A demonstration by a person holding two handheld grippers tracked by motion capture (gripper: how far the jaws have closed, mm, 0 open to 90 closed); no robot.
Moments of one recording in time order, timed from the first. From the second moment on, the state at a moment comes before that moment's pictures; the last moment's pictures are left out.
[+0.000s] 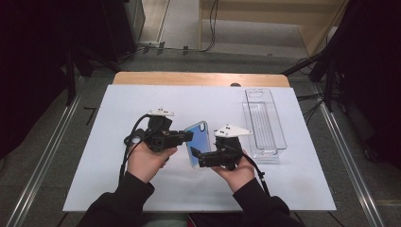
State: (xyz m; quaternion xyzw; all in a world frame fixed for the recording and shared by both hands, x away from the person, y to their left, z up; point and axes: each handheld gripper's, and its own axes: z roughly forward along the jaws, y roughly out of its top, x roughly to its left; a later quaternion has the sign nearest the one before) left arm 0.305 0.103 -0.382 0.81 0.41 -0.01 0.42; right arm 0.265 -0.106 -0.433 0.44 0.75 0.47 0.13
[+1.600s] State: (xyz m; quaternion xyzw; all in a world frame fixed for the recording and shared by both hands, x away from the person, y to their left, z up) left arm 0.292 0.107 -0.371 0.84 0.32 -0.03 0.44; right arm 0.278 -0.119 -0.439 0.43 0.77 0.47 0.13
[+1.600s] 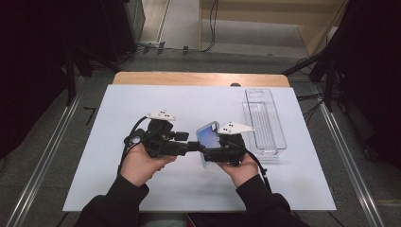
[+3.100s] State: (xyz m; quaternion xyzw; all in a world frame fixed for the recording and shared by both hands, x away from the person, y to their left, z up) left arm 0.274 0.176 -0.454 0.87 0.27 -0.02 0.41; right arm 0.285 -0.158 -0.407 0.38 0.78 0.49 0.07
